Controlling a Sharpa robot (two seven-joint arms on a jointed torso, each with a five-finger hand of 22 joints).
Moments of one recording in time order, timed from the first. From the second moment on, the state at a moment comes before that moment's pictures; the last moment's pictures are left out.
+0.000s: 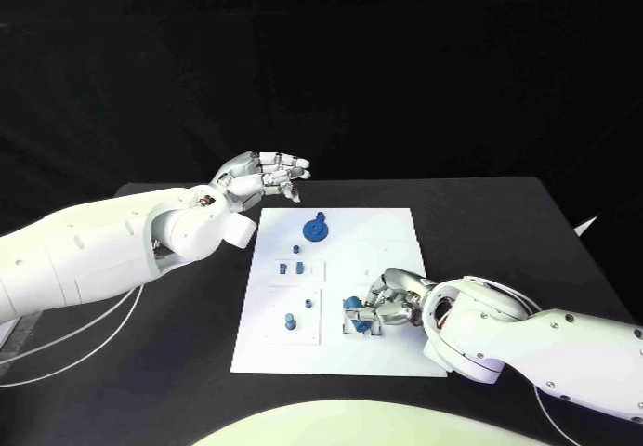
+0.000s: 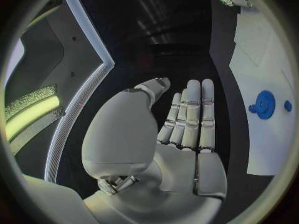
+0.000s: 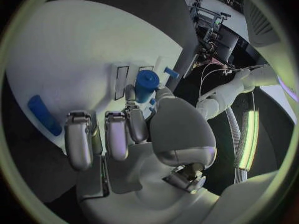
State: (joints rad) left arm 1.15 -0.92 -0.01 1.46 -0.08 -0.07 0.35; left_hand 1.40 -0.19 0.46 0.11 0.32 0.72 0.19 0.38 0.32 0.80 0.18 0.51 0.18 0.98 0.10 1.05 0.46 0.17 0.80 0.19 0.87 0.67; right arm 1.08 -0.75 -0.19 1.76 -1.14 -0.29 -0.51; right_hand 1.12 -0.02 -0.02 0.29 0.27 0.93 0.07 0.58 0.48 1.44 -0.01 1.34 1.31 1.47 -0.06 1.50 1.31 0.02 1.47 0.05 1.51 1.31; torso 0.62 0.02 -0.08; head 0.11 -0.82
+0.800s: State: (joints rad) left arm 1.15 -0.92 -0.01 1.46 -0.08 -0.07 0.35; left_hand 1.40 -0.19 0.46 0.11 0.32 0.71 0.19 0.39 0.32 0.80 0.18 0.51 0.18 0.98 0.10 1.05 0.46 0.17 0.80 0.19 0.87 0.66; right arm 1.08 -0.75 -0.19 1.77 -1.19 -0.27 -0.52; right_hand 1.04 0.01 -0.18 0.29 0.10 0.92 0.07 0.59 0.50 1.43 0.00 1.29 1.31 1.47 -0.06 1.50 1.31 0.02 1.47 0.05 1.48 1.31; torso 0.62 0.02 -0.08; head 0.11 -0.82
